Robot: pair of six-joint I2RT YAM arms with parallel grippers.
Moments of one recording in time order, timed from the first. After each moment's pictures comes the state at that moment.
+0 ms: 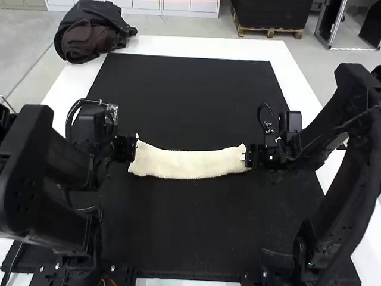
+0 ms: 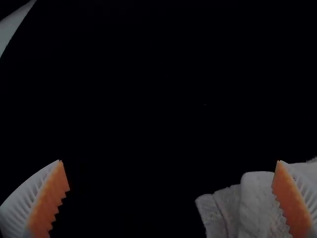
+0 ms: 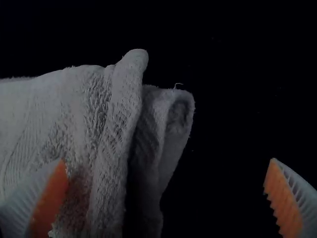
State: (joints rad) left arm 0.08 1.16 0.16 0.58 0.10 0.12; right arm 0.05 1.60 0.43 0.34 -0.35 -0.01
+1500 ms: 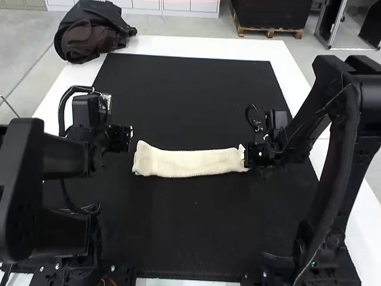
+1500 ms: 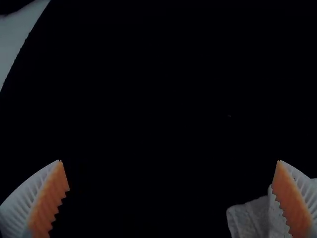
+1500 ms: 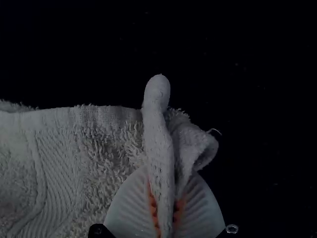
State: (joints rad) left arm 0.13 1.07 0.26 0.37 0.11 0.12; right arm 0.14 1.80 0.55 0.41 -0.28 0.03
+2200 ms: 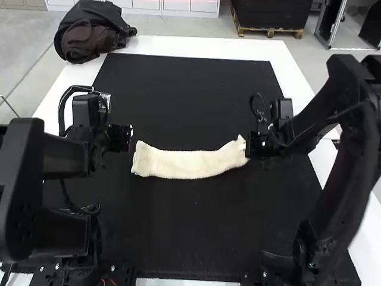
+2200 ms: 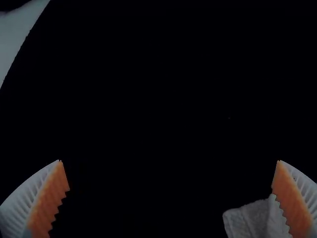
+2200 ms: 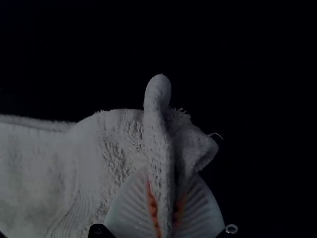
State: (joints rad) left arm 0.13 1.07 0.26 0.38 0.10 0.10; right arm 0.11 1.66 0.59 0.27 -0.40 0.09
